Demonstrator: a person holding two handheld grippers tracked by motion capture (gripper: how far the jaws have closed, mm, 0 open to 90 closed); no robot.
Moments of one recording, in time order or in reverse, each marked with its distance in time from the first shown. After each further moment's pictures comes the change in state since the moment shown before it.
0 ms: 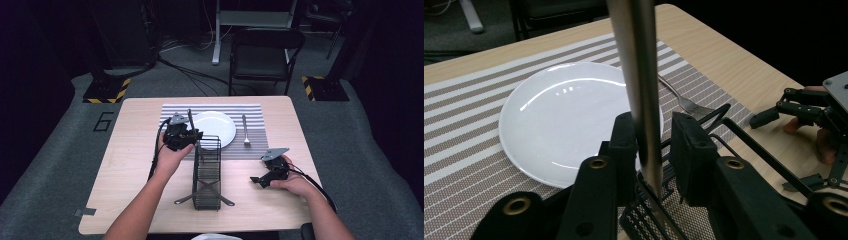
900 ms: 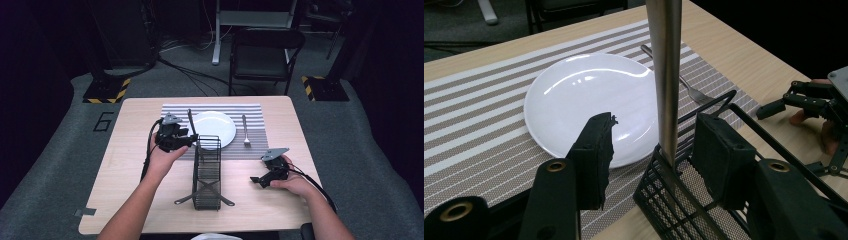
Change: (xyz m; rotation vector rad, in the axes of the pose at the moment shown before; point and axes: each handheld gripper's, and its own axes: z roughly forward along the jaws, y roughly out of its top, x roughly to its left) left arm 0.005 0.000 -0.021 0.032 0.035 -0.015; right arm 0.000 0.000 0.000 0.000 0.000 0.000
